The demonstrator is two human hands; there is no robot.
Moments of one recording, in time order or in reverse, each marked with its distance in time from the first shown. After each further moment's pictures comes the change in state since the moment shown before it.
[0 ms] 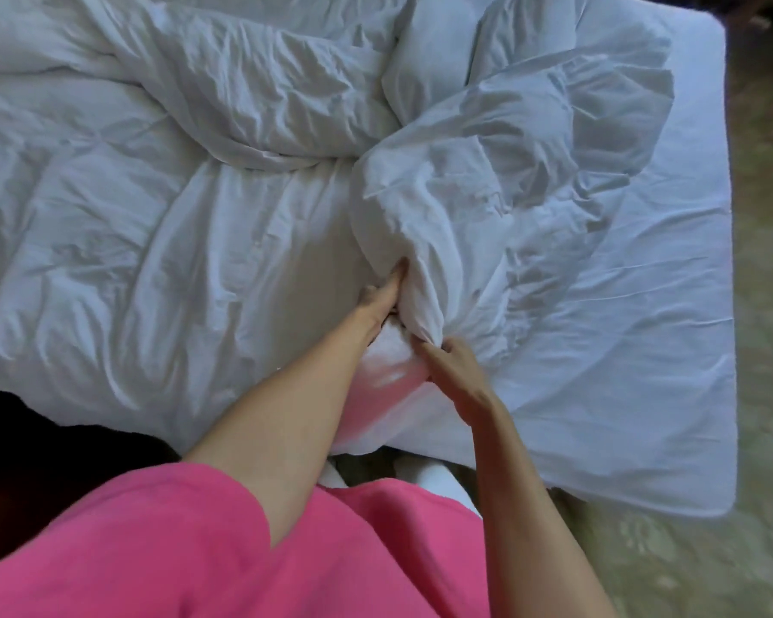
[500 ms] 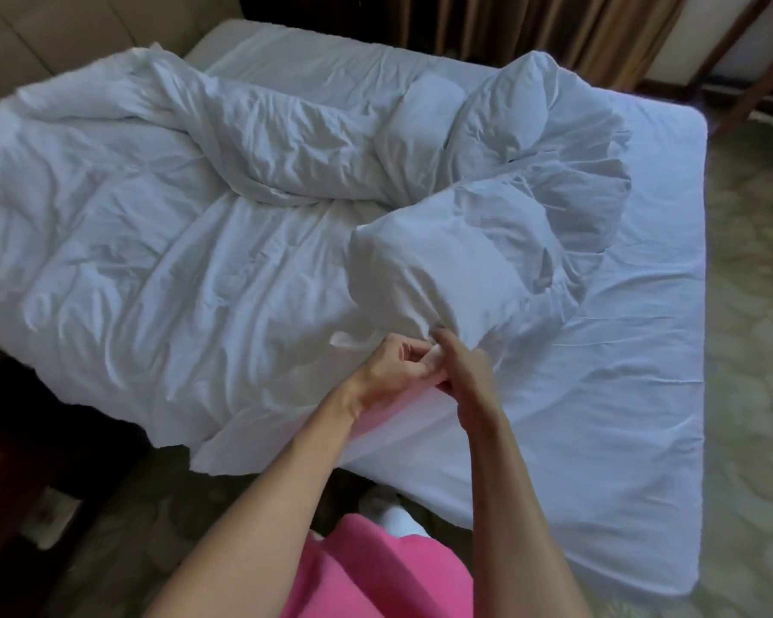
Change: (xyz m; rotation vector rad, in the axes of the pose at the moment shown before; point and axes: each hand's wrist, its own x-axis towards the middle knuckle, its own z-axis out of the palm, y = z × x) left_hand -0.189 -0.035 0.115 0.185 -0.400 0.461; right_hand -0.039 0.012 -0.146 0.313 0.049 -0.025
